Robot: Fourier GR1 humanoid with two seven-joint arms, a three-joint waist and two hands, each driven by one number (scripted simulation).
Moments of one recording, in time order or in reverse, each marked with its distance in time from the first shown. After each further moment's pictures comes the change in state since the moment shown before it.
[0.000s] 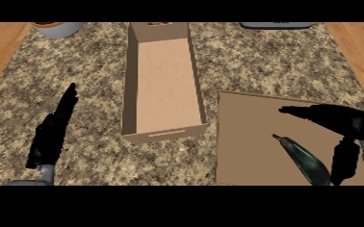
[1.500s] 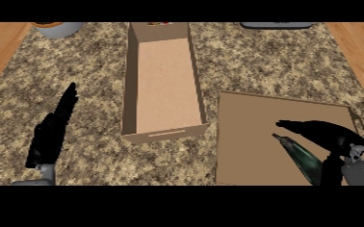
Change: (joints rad) left arm 0.005 -0.114 0.124 -0.020 -0.116 -0.130 0.008; right arm 0.149 0.219 -0.157 0.051 0.431 0.028 -0.191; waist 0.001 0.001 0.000
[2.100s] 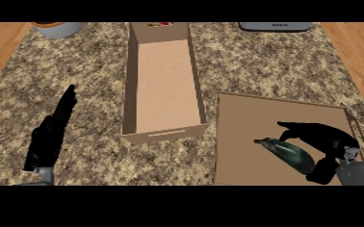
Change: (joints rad) left arm 0.018 -0.021 0.026 -0.011 -0.016 -0.031 -0.016; right arm 0.009 0.031 0.000 0.044 0.111 -0.037 -0.079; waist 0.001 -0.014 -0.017
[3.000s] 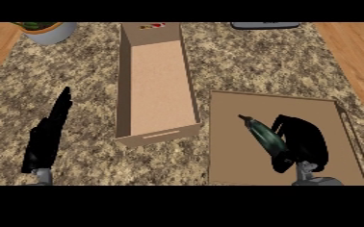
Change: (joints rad) left arm 0.008 -0.009 0.029 0.013 -0.017 0.014 0.007; right arm 0.116 0.384 -0.053 -0.213 0.336 -0.526 0.616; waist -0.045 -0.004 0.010
